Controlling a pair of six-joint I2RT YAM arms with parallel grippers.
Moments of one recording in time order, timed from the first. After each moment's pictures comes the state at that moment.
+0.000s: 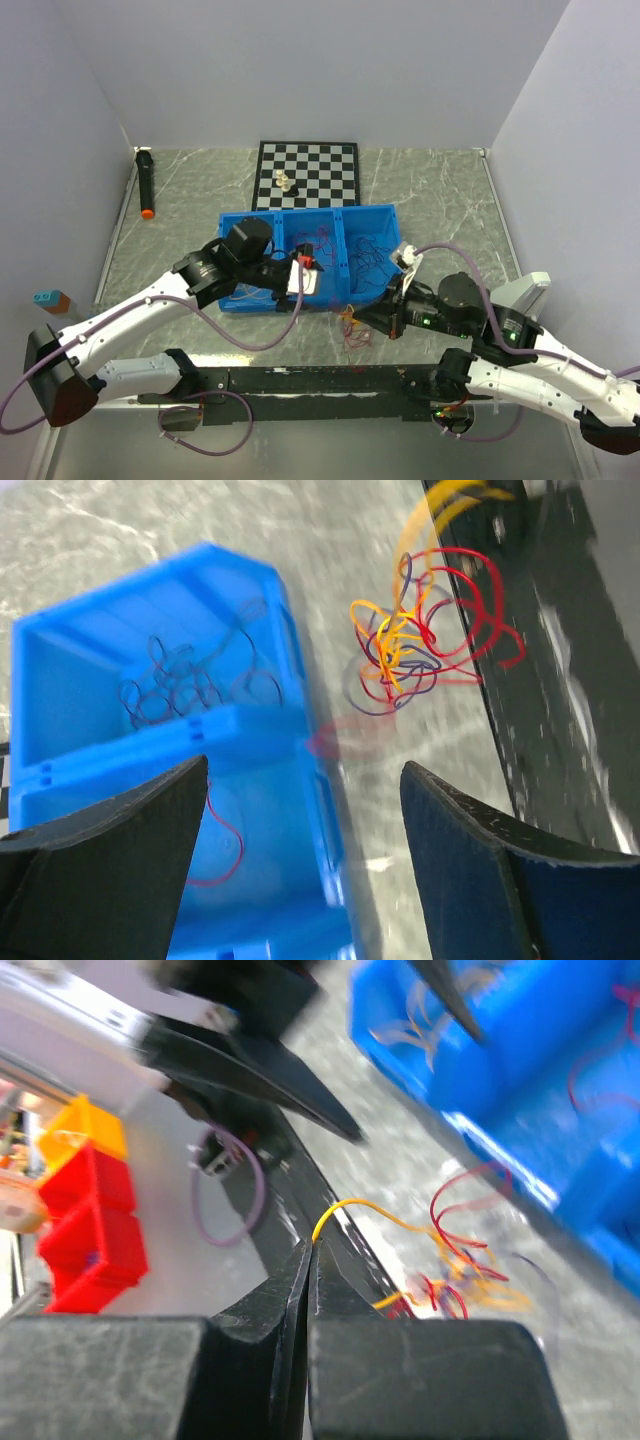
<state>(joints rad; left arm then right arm) -0.83 1.11 0.95 -0.42 0.66 0.72 1.06 0.54 0.73 -0.50 -0.12 0.49</state>
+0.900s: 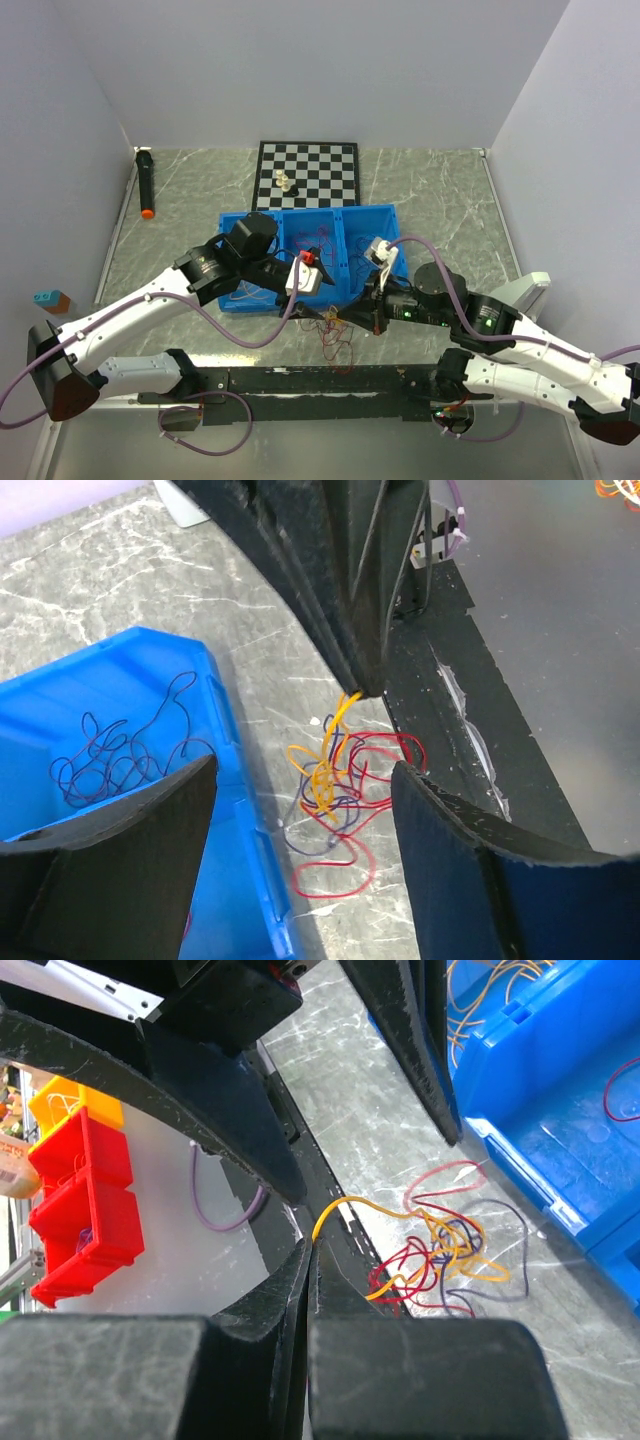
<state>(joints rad) -0.88 1.14 1.04 -0.43 0.83 0.60 1.06 0.67 0.79 -0.43 -0.21 0.43</state>
